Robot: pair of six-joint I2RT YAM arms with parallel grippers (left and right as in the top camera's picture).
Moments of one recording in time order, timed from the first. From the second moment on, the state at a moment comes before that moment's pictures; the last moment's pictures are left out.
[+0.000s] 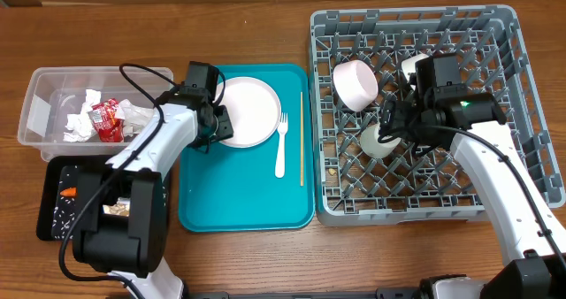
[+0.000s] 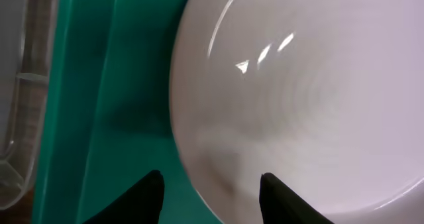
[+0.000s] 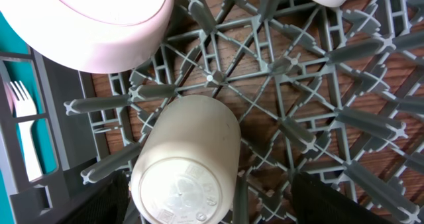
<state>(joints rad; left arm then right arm) -0.16 1.84 1.19 -0.66 -0.02 -0.47 0.13 1.50 1.23 -0.94 -0.02 0.33</state>
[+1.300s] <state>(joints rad) -0.06 1.91 1.20 -0.63 0.16 -0.49 0.13 1.50 1.23 -0.95 -0.02 0.33</state>
